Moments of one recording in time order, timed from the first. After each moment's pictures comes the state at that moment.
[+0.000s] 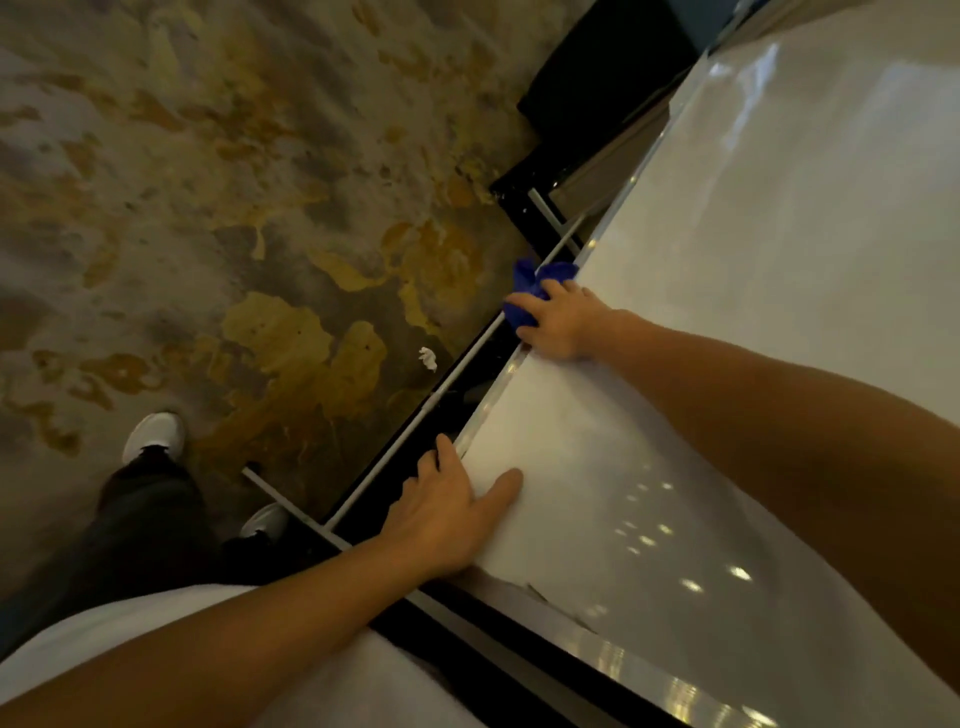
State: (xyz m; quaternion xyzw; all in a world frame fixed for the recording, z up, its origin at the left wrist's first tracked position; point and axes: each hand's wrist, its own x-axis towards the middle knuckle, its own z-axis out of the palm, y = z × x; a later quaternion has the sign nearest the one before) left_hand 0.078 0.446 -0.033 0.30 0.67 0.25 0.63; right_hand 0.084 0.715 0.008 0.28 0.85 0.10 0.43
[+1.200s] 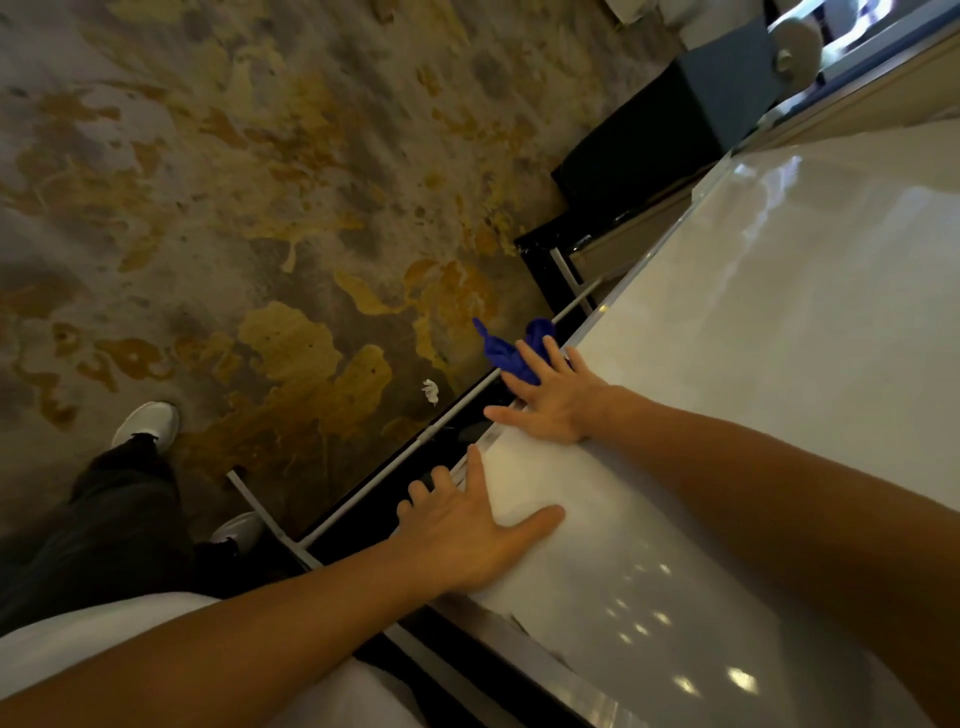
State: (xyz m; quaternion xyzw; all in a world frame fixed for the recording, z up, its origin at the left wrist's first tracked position) left_hand 0.101 0.469 -0.028 0.30 0.72 0.21 0.59; right_hand 0.097 0.662 0.020 0.21 0.82 0.11 0.52
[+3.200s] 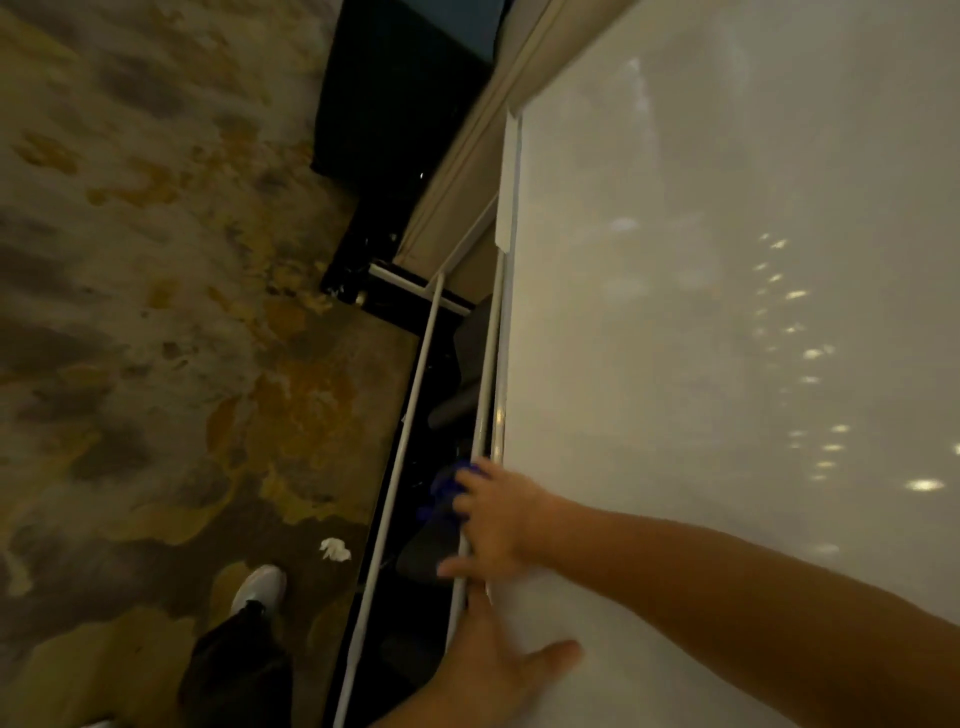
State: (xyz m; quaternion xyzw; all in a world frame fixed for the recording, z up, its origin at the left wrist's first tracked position) left_hand 0.063 0.898 -0.083 0.34 0.47 0.29 0.76; right_hand 0.110 1.042 -0.039 0.22 0.83 -0.02 0.52
